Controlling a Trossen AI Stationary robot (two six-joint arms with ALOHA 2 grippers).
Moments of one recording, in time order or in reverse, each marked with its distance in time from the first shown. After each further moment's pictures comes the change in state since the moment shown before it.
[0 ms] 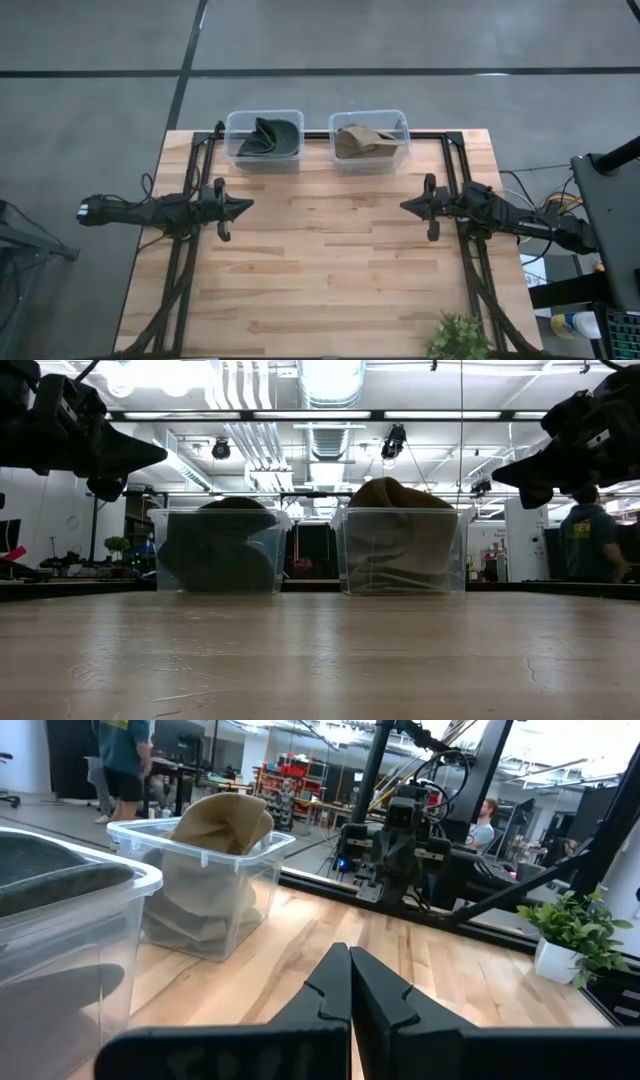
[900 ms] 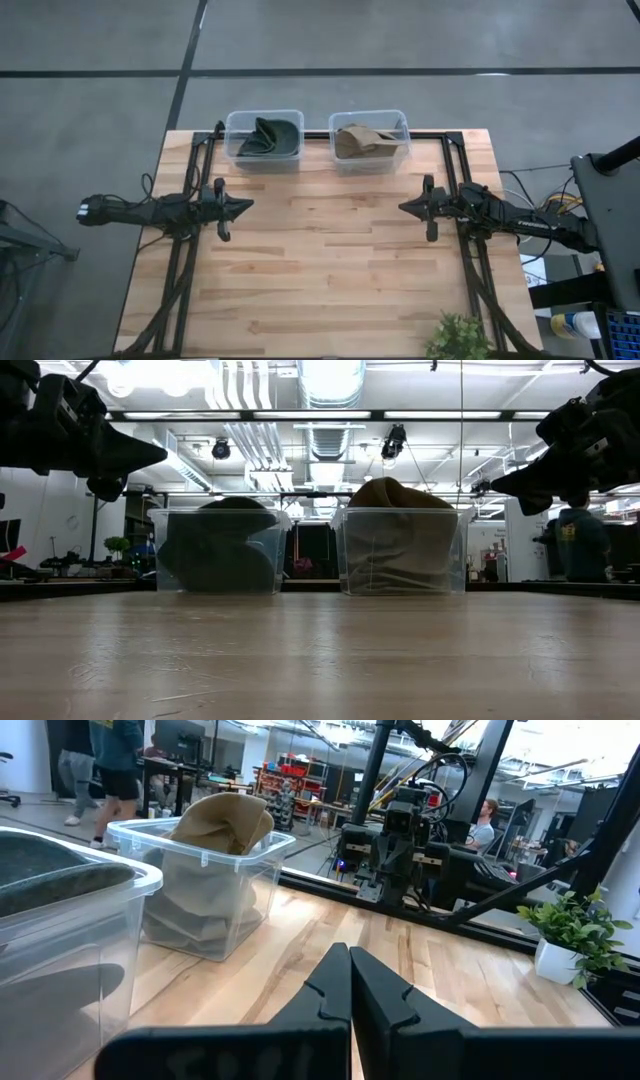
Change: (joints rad) left arm 0.000 0.000 0.000 -0.003 -0.001 -0.002; right arm 0.000 0.055 0.000 0.000 -0.002 0.004
